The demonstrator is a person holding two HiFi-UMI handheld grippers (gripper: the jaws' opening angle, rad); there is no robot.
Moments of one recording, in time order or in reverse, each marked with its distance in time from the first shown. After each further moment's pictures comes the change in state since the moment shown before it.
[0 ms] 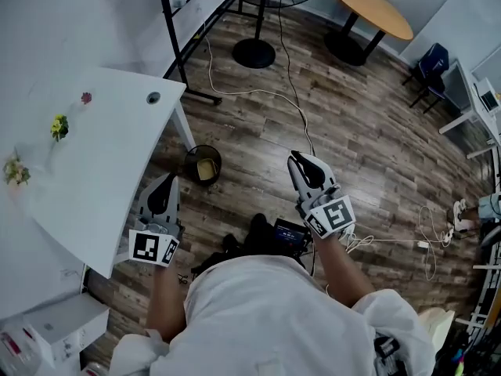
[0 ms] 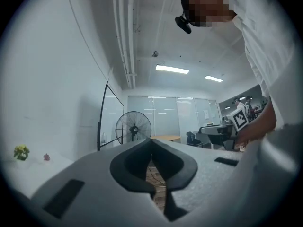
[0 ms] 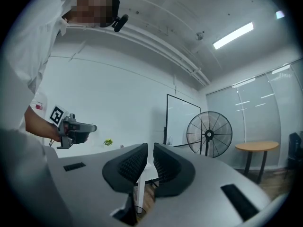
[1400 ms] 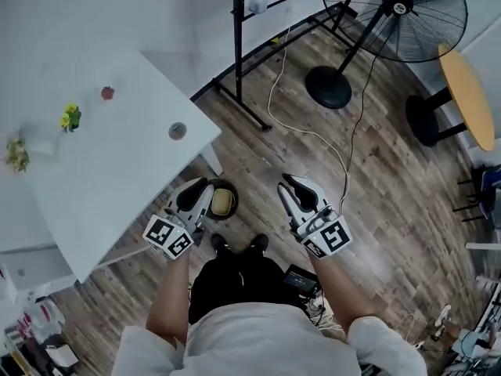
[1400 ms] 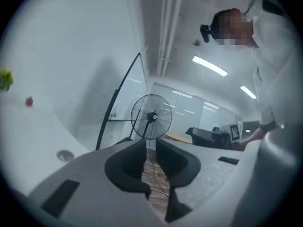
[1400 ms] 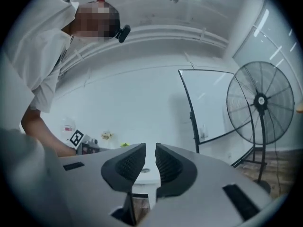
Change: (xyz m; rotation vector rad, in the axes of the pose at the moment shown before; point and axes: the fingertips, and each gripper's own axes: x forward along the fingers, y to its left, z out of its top) left arm 0.256 0.150 -0.162 -0.363 0.083 0.166; right arm 0.322 -0.119 -0.123 0.227 -0.023 0.538
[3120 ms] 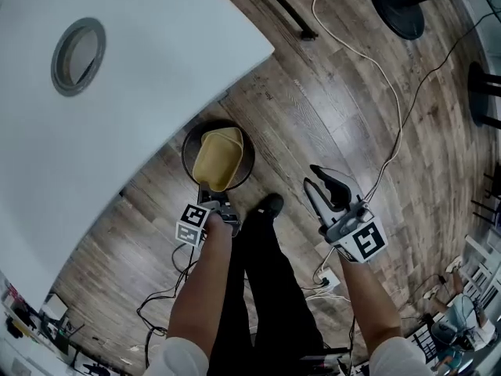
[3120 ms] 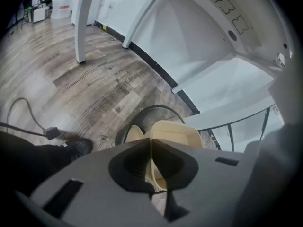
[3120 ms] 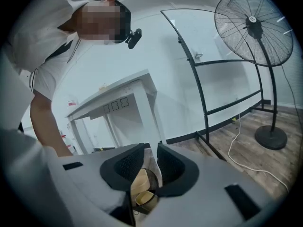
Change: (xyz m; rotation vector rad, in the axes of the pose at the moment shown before) left arm -0.106 0.217 -0.624 -1.245 0.033 1.241; right arm 0.028 -0.057 -0.441 0.162 0.393 0.139
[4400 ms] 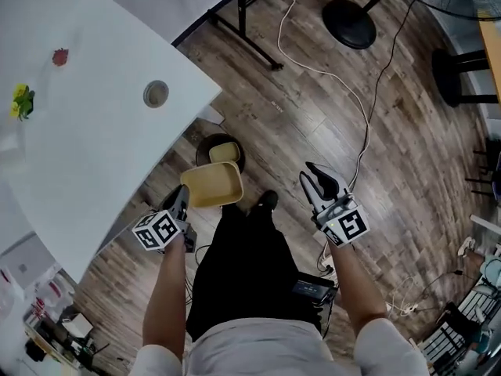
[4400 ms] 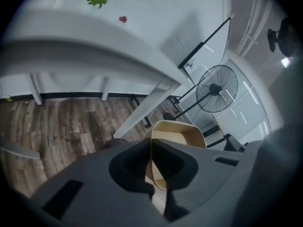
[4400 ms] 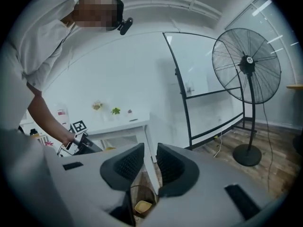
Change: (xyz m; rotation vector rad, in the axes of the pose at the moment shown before) left arm -0.267 -0.242 0.089 0.846 0.333 -0.403; right arm -0.127 0.048 0.185 -0.020 -0.076 -0.193
